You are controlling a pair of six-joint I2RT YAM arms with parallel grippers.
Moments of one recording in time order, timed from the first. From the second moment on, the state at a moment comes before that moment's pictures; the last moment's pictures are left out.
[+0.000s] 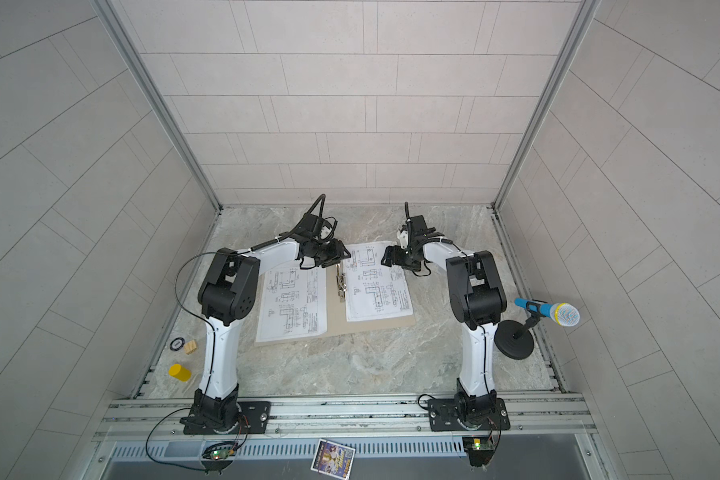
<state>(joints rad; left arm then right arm) -0.36 2.21 1.59 -0.33 0.48 -0.62 0.18 2.04 1.41 -0.47 -0.38 0.30</state>
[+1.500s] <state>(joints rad) -0.36 2.15 1.40 -0.13 0.51 -0.81 0.18 2.02 1.37 -0.46 -0.41 0.30</state>
